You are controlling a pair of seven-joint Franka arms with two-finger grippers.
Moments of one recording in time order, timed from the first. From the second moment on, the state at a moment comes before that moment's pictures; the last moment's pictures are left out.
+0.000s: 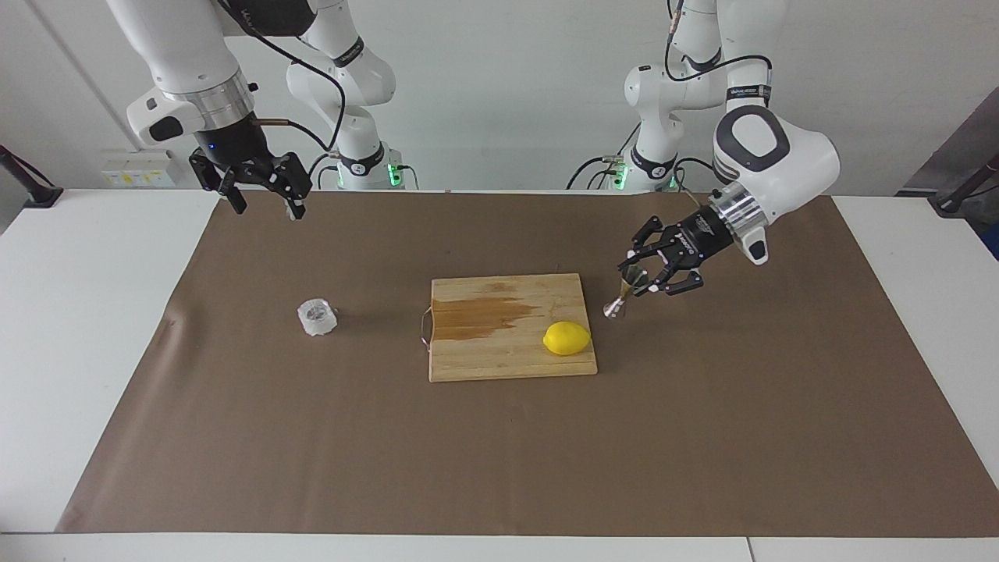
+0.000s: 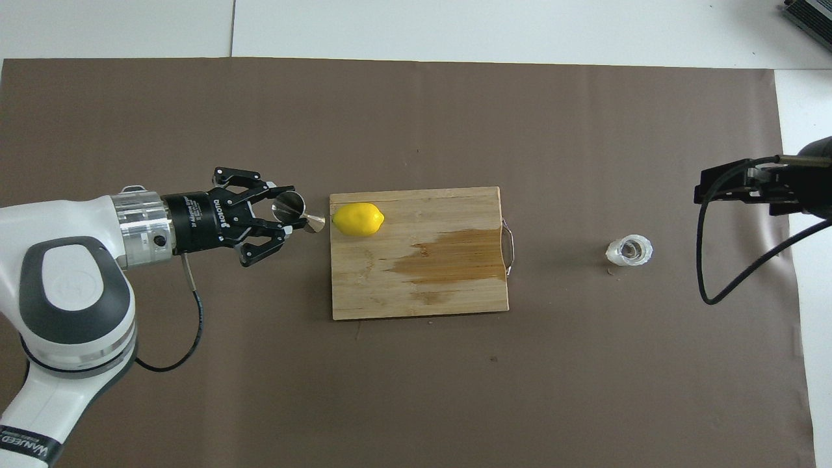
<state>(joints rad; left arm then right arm) -0.11 -0.04 -0.14 -2.16 -1.22 2.28 -1.43 -0.03 -0.02 0.07 -1.57 0.03 1.61 0.20</state>
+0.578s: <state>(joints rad) -0.56 0.04 -0.15 -2.13 -1.56 2.90 -1.55 -0.03 -0.02 0.07 -1.57 0.03 1.61 0.20</state>
